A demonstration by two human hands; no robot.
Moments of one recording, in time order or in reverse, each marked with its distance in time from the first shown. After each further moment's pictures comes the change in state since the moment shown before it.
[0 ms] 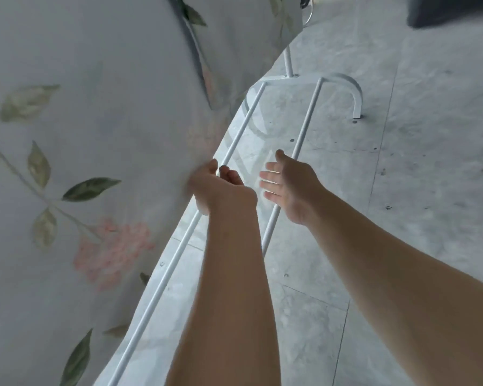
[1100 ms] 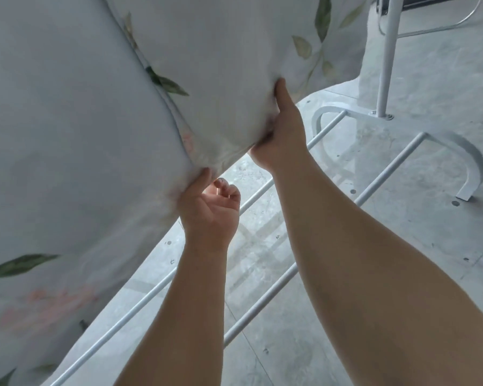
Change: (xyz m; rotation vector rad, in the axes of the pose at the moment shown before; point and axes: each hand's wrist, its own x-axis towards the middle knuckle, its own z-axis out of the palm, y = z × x) left_hand 0.087 -0.007 0.083 -0.205 -0.250 0.229; right_hand 0.175 -0.157 0.098 0.588 -0.563 0.171
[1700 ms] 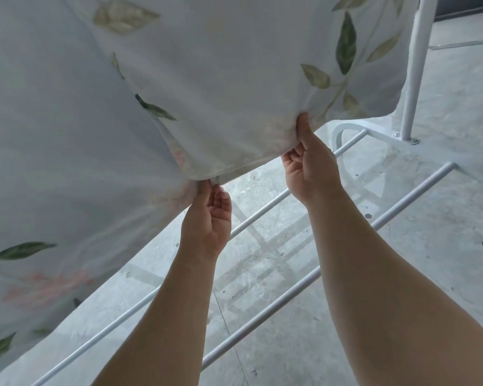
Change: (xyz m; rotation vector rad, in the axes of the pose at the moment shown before) left_hand 0.029 -0.008 -0.002 0.110 0.050 0.131; right_hand 0.002 -0.032 -0.049 -0.079 -0.047 -0.109
